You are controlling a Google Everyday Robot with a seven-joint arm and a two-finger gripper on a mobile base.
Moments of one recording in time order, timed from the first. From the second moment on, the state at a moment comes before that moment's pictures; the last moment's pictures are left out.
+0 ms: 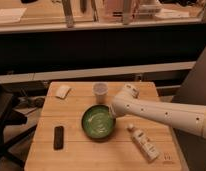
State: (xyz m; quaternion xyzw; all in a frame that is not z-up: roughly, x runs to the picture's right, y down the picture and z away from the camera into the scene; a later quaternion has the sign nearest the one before) arm 0.092 0.153 0.823 -0.11 -0.20 -0.74 0.63
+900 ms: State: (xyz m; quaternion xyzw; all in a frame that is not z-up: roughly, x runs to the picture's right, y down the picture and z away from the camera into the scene) arm 0.062 0.210 0.798 -0.14 -0.24 -0.75 0.59
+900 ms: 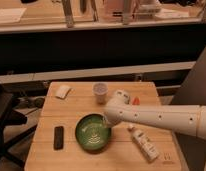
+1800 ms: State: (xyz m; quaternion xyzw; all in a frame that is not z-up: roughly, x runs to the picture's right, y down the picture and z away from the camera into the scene) arm 0.087 0.202 0.796 -0.14 -0.24 -0.75 0.60
